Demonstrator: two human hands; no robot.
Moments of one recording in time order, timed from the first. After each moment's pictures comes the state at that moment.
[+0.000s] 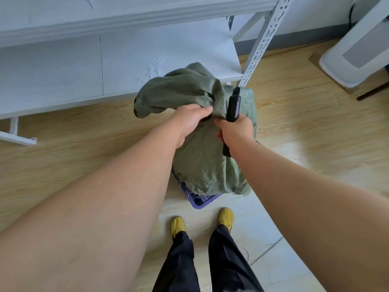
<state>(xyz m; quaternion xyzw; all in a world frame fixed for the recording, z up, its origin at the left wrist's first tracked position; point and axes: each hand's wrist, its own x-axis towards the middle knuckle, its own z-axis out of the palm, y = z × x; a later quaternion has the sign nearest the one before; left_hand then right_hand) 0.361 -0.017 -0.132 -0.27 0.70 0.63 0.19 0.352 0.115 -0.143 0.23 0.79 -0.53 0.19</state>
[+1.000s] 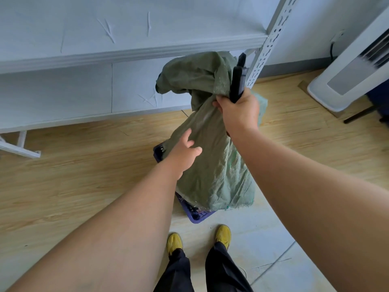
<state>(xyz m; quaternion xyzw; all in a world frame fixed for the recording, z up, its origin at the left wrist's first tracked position) 0.419 -0.017 -0.132 -0.27 0.71 0.61 0.22 0.338 0.100 -0.058 0.09 0.79 -0.61 0.04</state>
